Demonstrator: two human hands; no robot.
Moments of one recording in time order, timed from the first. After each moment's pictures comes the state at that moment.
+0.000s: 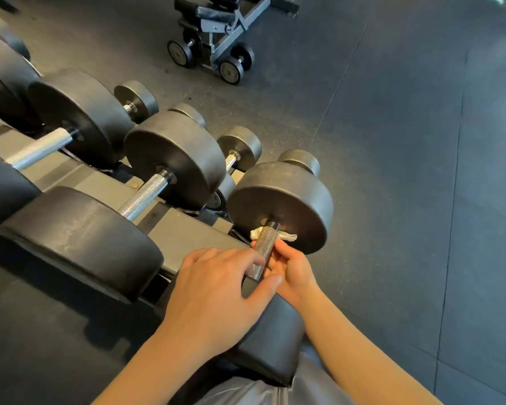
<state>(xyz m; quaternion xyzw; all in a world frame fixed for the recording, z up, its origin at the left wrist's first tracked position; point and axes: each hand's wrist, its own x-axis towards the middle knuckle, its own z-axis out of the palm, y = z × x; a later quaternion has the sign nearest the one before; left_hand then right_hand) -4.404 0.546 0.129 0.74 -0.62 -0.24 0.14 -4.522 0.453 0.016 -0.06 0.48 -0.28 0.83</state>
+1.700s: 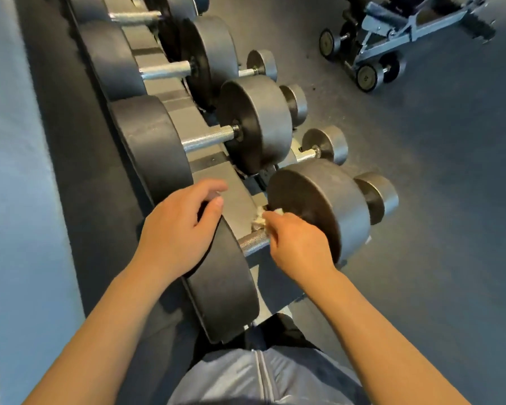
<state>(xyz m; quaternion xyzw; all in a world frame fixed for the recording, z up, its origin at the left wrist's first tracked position) -4.432 0.558 0.131 0.89 -0.33 -0.11 0.28 -4.536 0.403 0.064 -0.96 0.21 0.04 0.18</state>
